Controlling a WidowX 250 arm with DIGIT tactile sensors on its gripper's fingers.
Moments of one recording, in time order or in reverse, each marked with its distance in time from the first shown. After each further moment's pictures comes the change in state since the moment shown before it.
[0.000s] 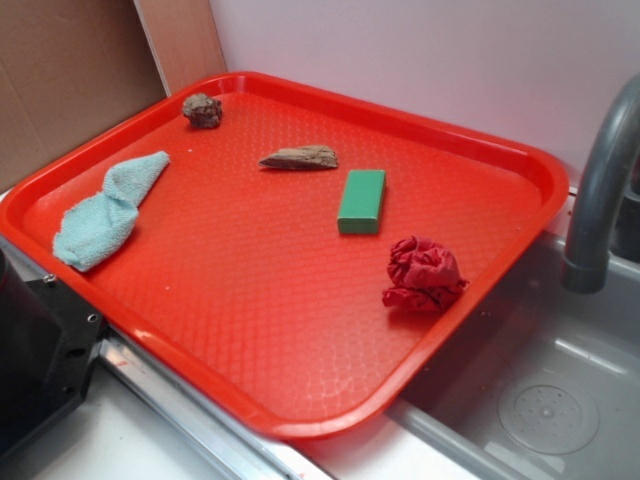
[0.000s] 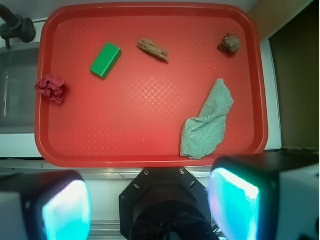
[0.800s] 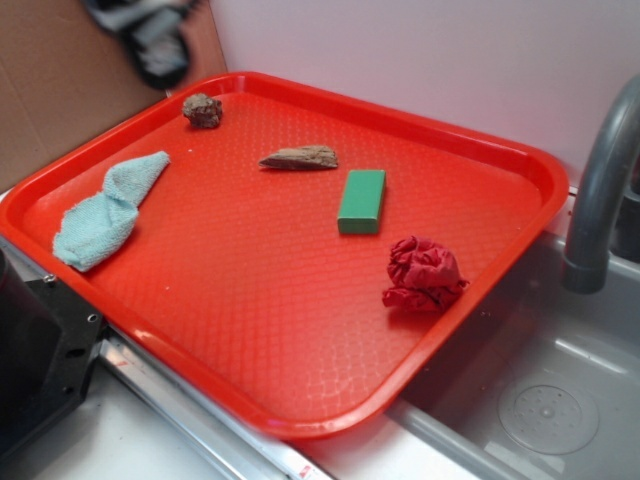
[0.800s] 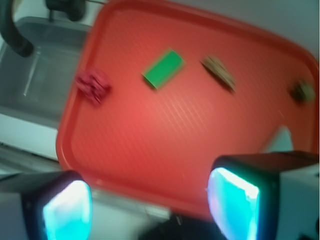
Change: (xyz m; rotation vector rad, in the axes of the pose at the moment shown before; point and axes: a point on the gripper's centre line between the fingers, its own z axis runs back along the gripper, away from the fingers) arm 0.036 -0.093 -0.071 -0.043 -0.011 -0.397
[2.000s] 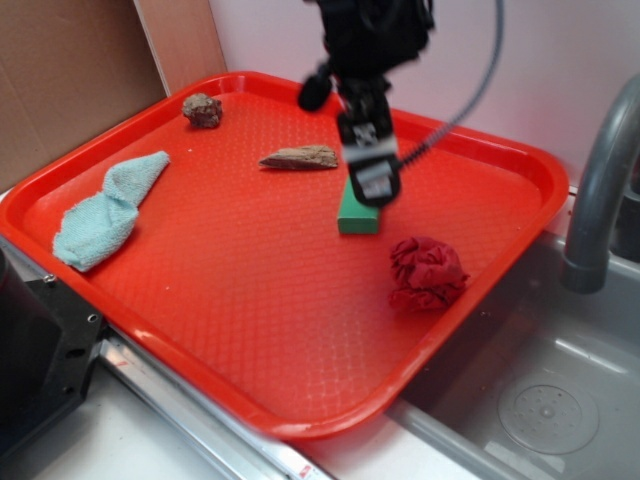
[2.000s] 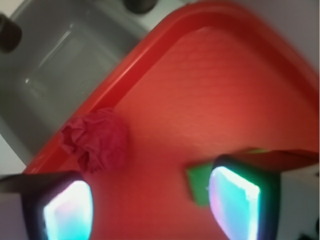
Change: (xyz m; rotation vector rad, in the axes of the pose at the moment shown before) arm 0.079 0.023 -0.077 -0.108 -0.060 -0.350
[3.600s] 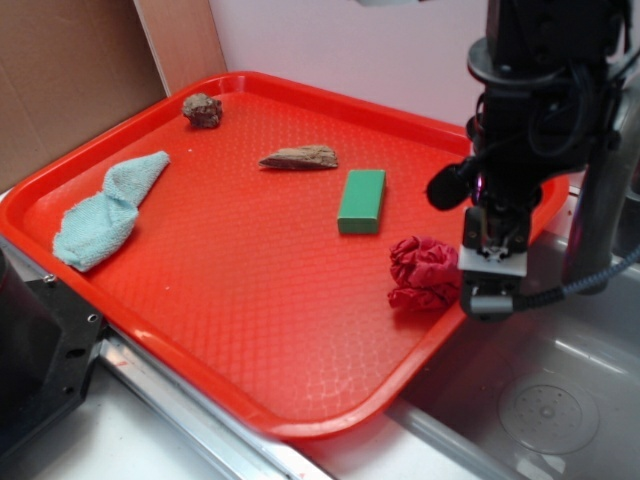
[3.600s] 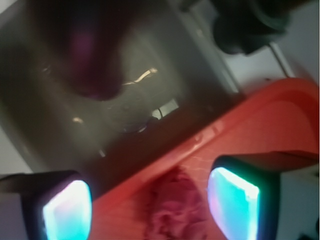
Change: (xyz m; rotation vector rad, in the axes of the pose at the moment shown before) arm 0.048 -0.078 -0.047 0.100 0.221 -0.260
